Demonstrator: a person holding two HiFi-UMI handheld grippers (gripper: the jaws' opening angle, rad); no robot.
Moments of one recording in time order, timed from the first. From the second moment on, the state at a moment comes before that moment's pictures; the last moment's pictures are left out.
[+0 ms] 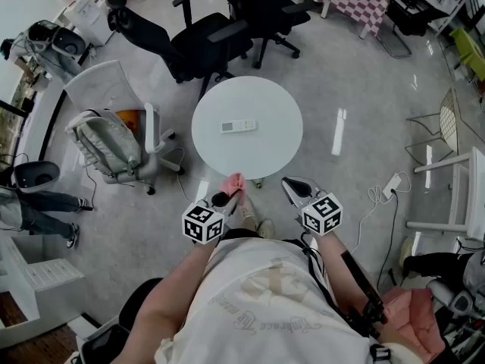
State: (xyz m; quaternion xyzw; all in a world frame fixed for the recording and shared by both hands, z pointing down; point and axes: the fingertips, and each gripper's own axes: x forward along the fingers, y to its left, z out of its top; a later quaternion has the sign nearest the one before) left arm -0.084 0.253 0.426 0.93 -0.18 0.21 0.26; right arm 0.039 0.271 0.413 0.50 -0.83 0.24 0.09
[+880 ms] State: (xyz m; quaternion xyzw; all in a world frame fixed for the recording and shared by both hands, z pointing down) left arm -0.108 0.204 0.439 0.92 -0.18 0.20 0.28; right arm 0.039 0.230 0.433 0.54 -0.80 0.26 0.11
